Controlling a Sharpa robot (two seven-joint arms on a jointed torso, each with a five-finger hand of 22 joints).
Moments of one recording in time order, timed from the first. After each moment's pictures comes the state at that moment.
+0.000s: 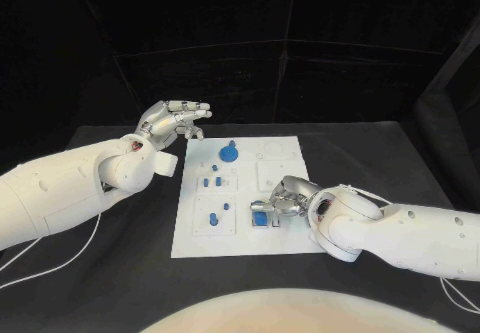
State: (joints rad) left arm 1.20 -0.74 -0.07 1.31 -0.02 -0.08 0.46; left_hand 1.25 -0.04 0.45 -0.13 0.13 0.99 0.20 0.12 0.07 0.99 0.13 0.27 0.07 1.22 0.03 1.15 0.45 0.17 1.24 0.12 0.49 0.75; right arm 0.99 -0.89 -0.06 1.85 -1.33 -0.42 -0.64; right_hand 1.00 -0.04 -0.23 0.29 0.06 1.05 0.06 0.39 0.35 1.39 -0.02 0.98 1.15 1.47 -0.09 1.37 1.14 0.07 1.43 0.03 1.42 1.26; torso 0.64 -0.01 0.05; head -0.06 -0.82
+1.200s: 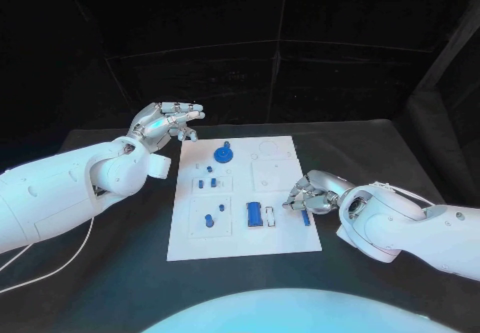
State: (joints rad) left arm 1.20 -0.74 -0.07 1.31 -0.02 -0.07 0.46; left_hand 1.25 -0.04 0.45 -0.13 0.13 0.99 0.20 0.12 0.07 0.98 0.13 0.28 0.07 1.22 0.03 1.15 0.45 0.17 1.24 0.12 0.49 0.75; right arm 0.99 -1.11 -0.06 1.93 -1.34 -0.44 -0.49; right_hand 1.33 0.04 -0.19 0.19 0.35 0.99 0.08 0.31 0.33 1.37 0.00 0.91 1.12 1.47 -0.07 1.36 1.13 0.07 1.42 0.04 1.42 1.26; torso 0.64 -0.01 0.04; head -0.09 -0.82
